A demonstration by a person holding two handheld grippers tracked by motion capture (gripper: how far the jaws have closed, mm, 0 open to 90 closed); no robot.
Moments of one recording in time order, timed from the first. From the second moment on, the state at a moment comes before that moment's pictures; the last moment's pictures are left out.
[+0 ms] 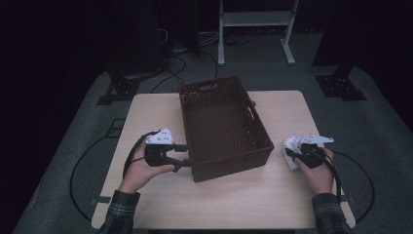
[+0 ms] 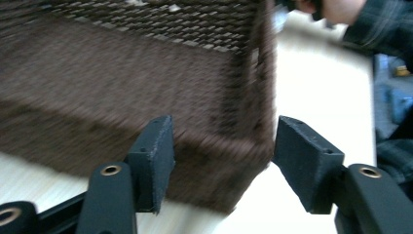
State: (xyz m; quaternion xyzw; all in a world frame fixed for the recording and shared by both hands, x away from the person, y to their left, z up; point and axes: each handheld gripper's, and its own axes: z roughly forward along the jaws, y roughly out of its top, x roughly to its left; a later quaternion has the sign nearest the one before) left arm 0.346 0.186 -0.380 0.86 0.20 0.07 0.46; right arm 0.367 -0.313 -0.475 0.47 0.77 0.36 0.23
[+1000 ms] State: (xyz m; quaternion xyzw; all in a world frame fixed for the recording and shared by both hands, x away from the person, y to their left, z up) left arm 0.345 0.253 -0.471 0.86 0.34 0.12 0.36; right arm 0.351 -0.309 -0.445 0.45 0.76 0.39 0.26
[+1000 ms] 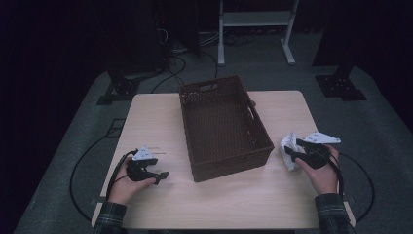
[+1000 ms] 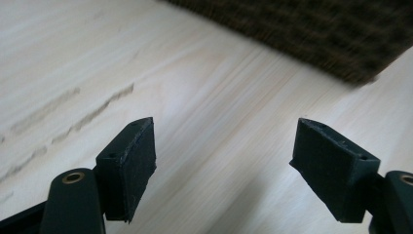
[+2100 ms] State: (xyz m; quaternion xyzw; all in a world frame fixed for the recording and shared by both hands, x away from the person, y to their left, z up) left arm 0.346 0.261 -0.499 0.85 0.35 0.16 0.36; right arm 0.348 -0.272 -0.423 0.38 0.79 0.44 0.20
